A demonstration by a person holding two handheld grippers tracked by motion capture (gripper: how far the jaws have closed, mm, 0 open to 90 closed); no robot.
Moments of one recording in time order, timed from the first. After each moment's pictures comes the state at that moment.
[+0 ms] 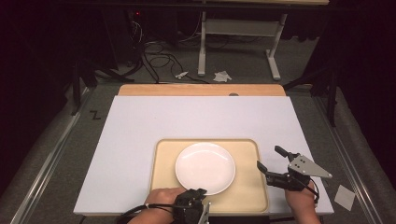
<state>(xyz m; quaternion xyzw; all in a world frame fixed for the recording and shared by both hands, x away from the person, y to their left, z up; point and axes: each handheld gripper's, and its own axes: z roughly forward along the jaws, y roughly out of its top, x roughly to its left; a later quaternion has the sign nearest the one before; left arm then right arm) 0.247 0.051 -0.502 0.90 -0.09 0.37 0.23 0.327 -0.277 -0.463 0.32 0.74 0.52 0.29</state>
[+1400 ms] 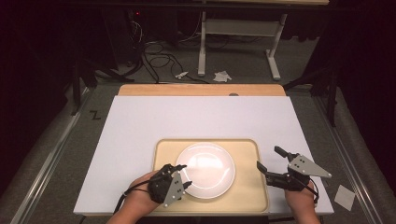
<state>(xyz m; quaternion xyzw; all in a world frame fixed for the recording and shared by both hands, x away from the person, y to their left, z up) 0.288 0.123 -0.473 0.87 0.10 0.31 0.36 0.328 -0.277 -0.464 0.32 0.74 0.52 0.28</state>
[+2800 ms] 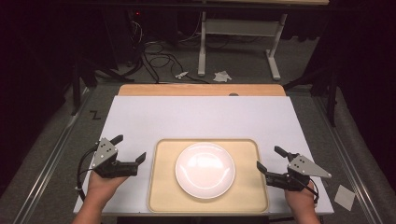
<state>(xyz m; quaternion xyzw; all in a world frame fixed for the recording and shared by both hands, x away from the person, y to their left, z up) 0.320 0.259 -0.451 0.72 0.38 0.30 0.50 0.327 -0.276 -0.463 0.32 0.74 0.52 0.28</state>
